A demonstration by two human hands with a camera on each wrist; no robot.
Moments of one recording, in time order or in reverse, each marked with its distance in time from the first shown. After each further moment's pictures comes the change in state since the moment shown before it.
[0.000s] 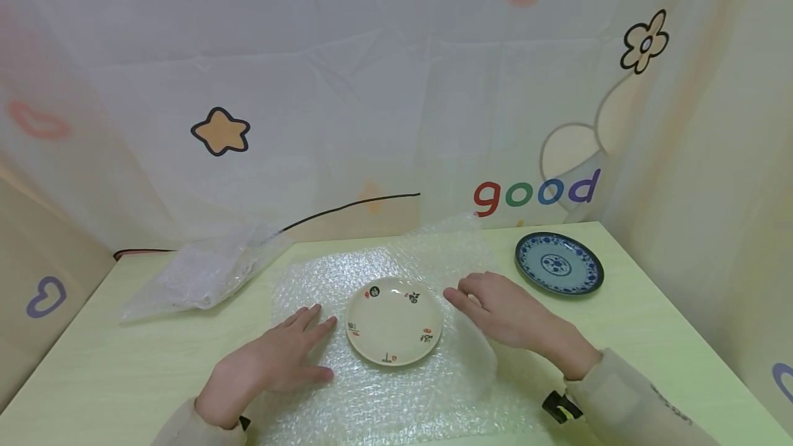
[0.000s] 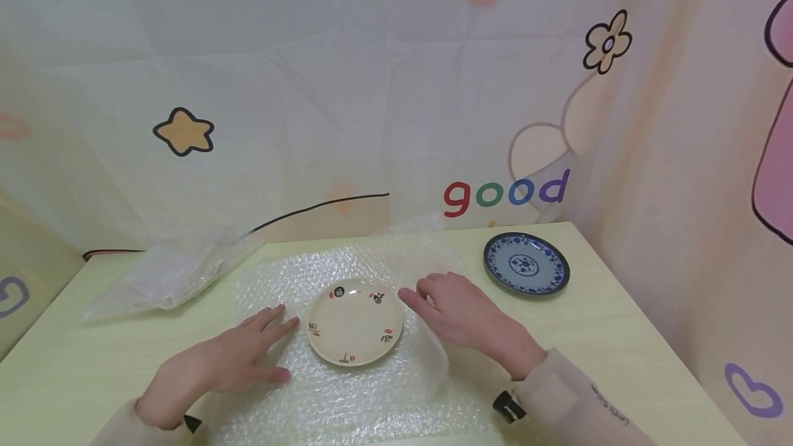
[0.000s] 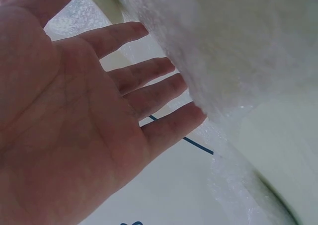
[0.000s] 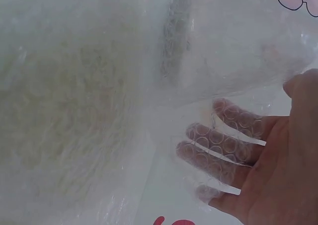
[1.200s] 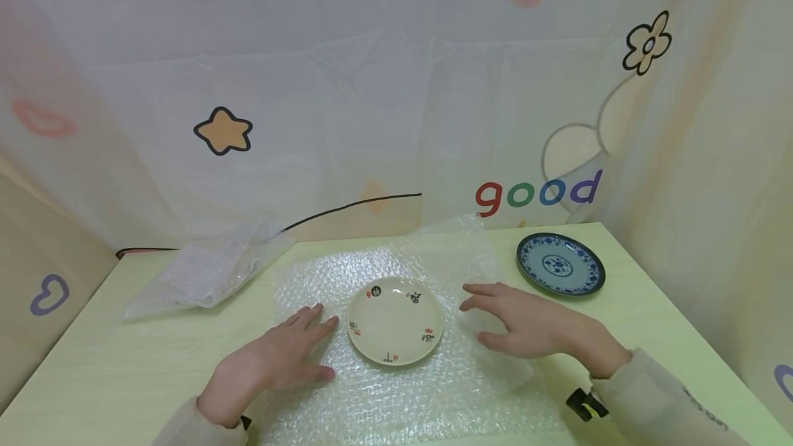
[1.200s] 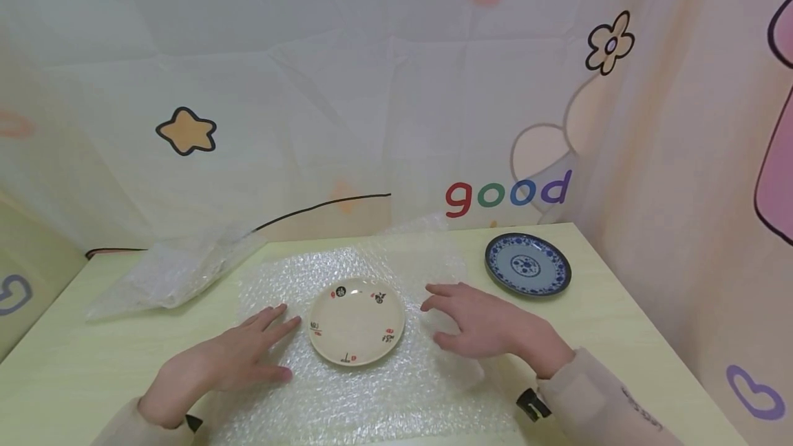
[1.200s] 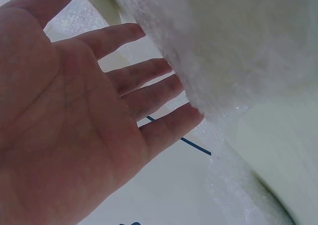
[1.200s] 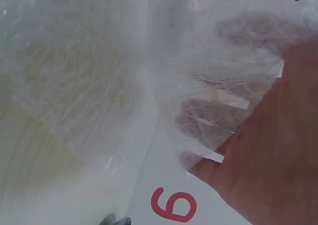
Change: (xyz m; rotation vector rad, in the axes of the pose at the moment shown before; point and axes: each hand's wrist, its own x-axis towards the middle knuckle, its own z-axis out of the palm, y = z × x) left_hand -0.001 -0.001 0.001 -0.012 0.014 0.026; right_hand -0.018 0.023 -0.016 -0.067 -0.253 -0.154
